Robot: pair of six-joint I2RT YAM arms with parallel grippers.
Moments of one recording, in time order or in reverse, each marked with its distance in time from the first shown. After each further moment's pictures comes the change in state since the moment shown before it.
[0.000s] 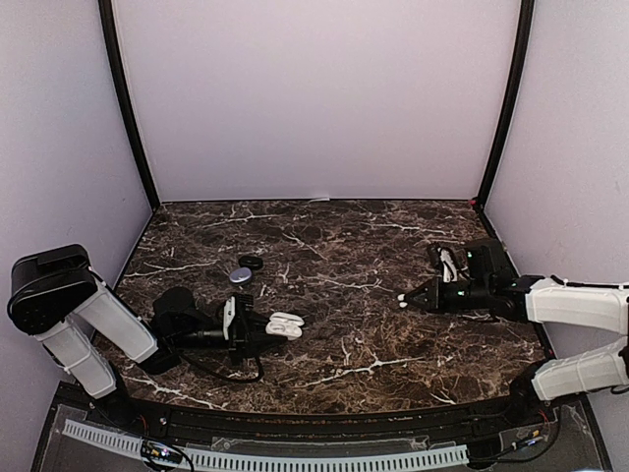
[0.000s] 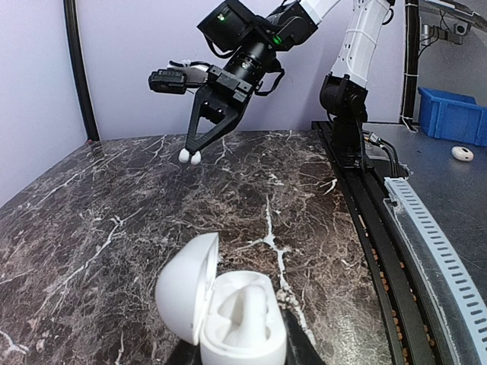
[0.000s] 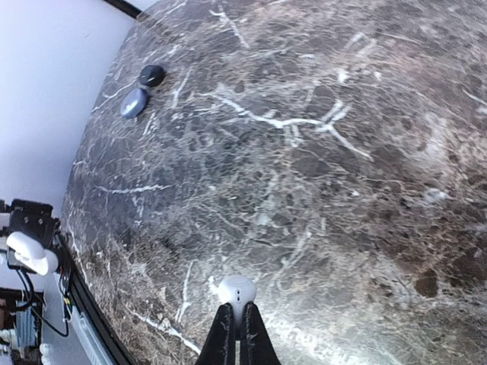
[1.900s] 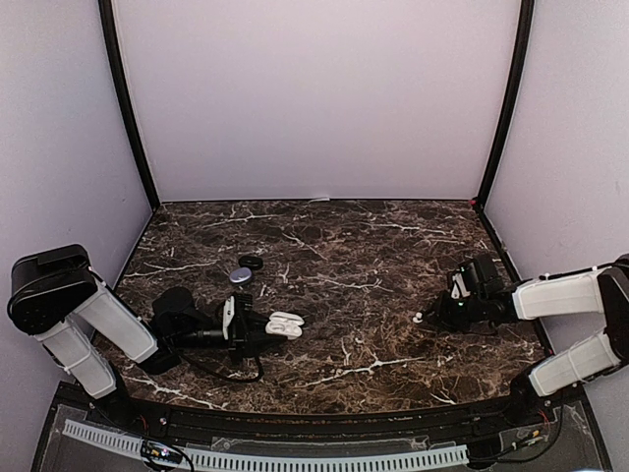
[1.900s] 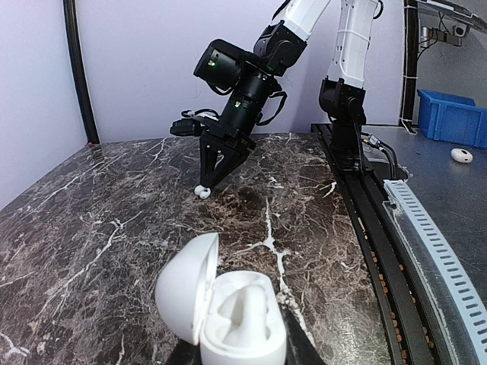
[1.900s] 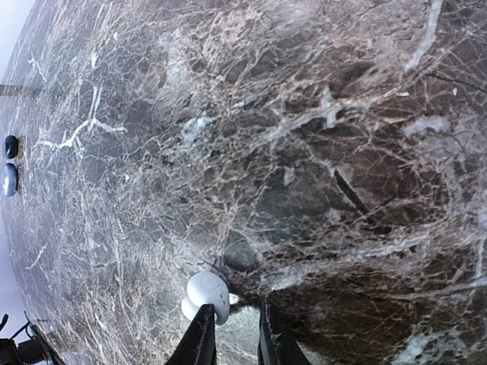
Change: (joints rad) left arm 0.000 0.000 -0.001 0.011 0.003 -0.004; right arm -0.074 0.157 -0.053 -0.051 0.203 0.220
